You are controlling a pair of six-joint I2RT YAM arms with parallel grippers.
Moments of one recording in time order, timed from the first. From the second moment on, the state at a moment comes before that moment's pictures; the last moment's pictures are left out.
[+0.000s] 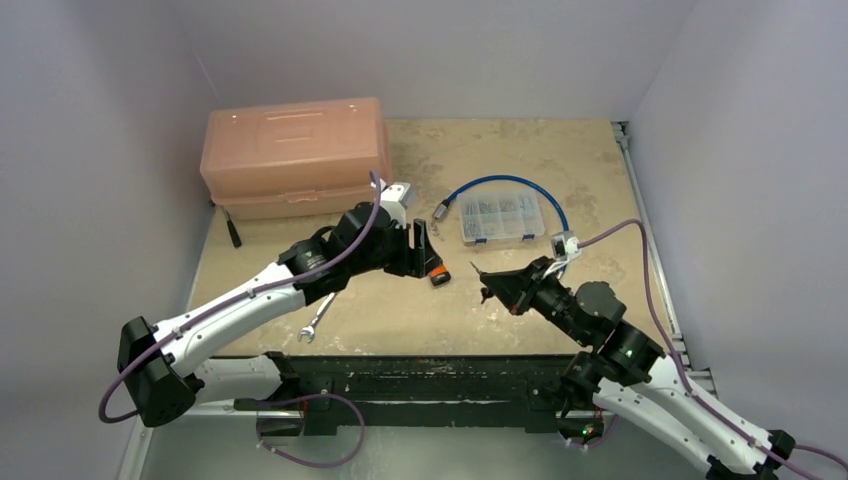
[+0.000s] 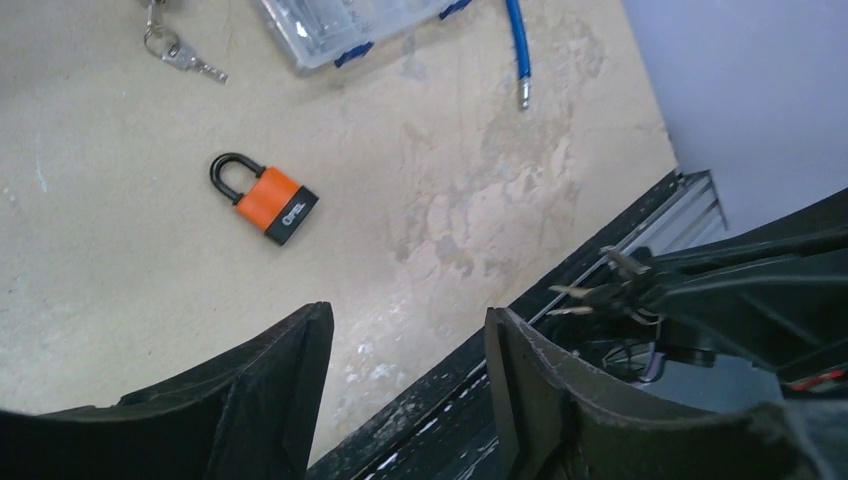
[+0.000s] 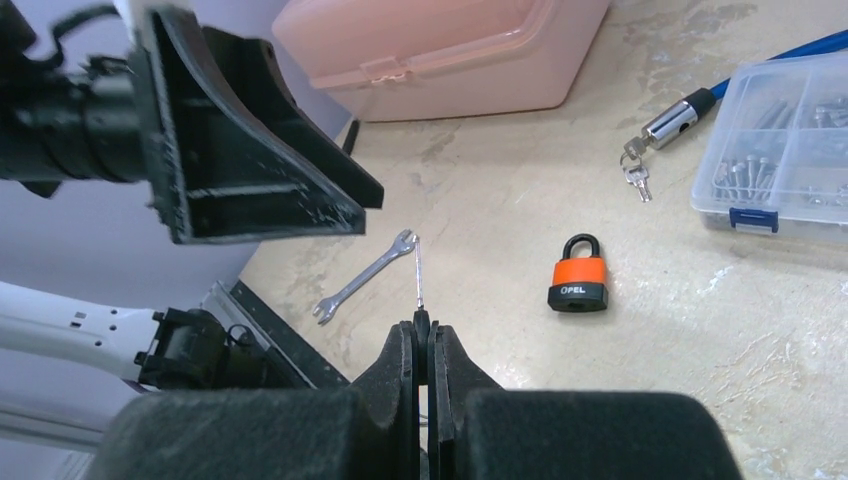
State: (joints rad) left arm -0.87 1.17 1.00 -0.38 0.00 -0.61; right arm 0.84 0.37 0.47 -0.19 0.09 0.63
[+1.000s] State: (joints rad) left arm -0.87 1.24 1.01 -0.26 0.03 -1.17; right arm 0.95 0.72 0.47 0.12 0.13 0.24
